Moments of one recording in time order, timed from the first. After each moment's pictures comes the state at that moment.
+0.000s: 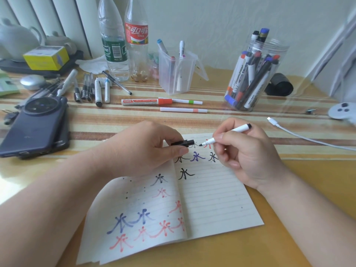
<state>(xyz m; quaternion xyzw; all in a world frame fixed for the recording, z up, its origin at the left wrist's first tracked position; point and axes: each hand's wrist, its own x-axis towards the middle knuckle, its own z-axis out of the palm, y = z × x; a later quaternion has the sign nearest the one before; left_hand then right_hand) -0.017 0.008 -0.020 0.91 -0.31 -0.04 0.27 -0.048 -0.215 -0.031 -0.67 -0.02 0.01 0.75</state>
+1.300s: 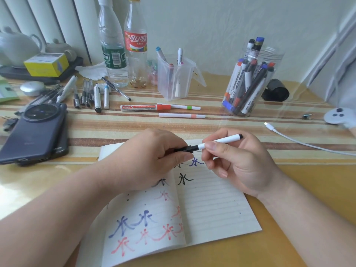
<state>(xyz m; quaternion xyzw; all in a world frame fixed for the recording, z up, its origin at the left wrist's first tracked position) -0.021 0.000 -0.030 0.87 -0.39 0.07 0.31 -0.051 -0.218 -0.033 -0.65 -0.11 0.05 0.76</state>
